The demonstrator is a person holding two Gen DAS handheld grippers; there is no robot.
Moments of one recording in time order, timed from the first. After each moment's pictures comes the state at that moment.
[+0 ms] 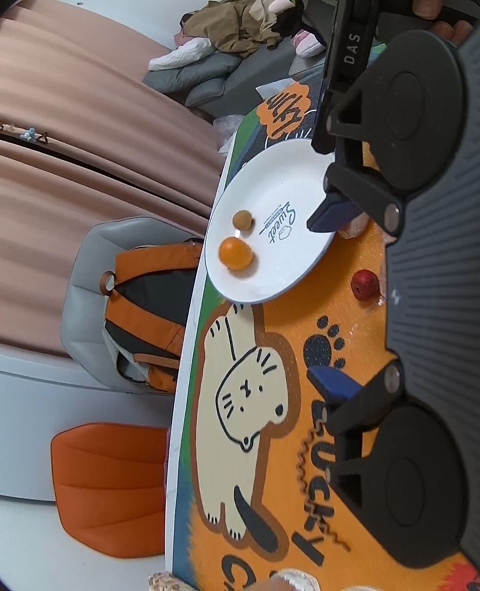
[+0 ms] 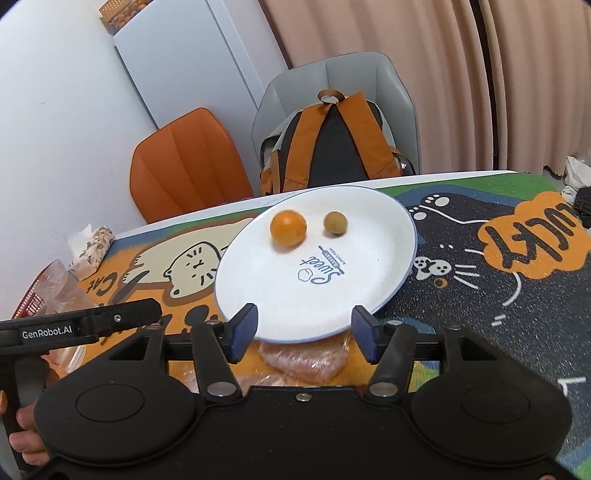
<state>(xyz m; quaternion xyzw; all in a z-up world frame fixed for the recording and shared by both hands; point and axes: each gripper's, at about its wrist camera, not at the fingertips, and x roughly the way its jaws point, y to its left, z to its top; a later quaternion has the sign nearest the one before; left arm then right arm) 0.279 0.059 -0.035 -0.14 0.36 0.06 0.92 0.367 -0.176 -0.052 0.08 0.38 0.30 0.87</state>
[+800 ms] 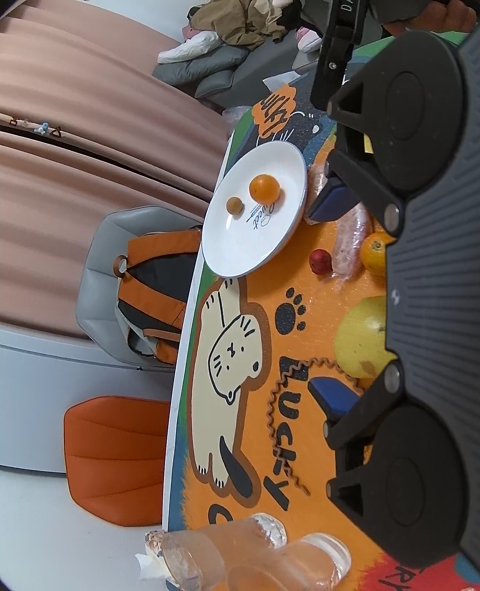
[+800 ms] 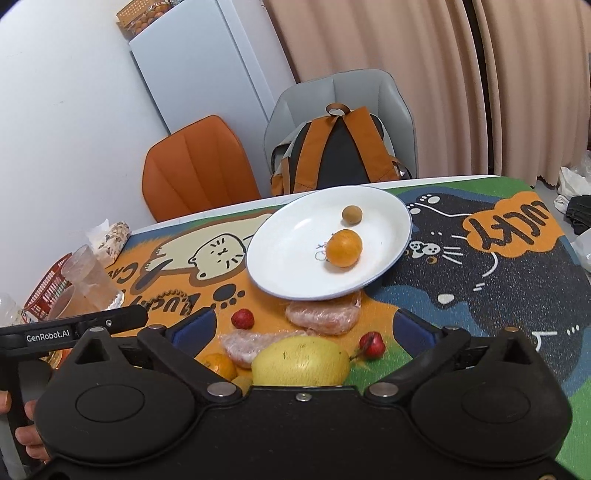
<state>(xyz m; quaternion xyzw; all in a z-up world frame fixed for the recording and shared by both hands) 0.207 0.060 -0.021 -0.14 0.34 0.09 0.93 0.307 -0.193 -0.030 0.07 0.36 0.30 0.88</state>
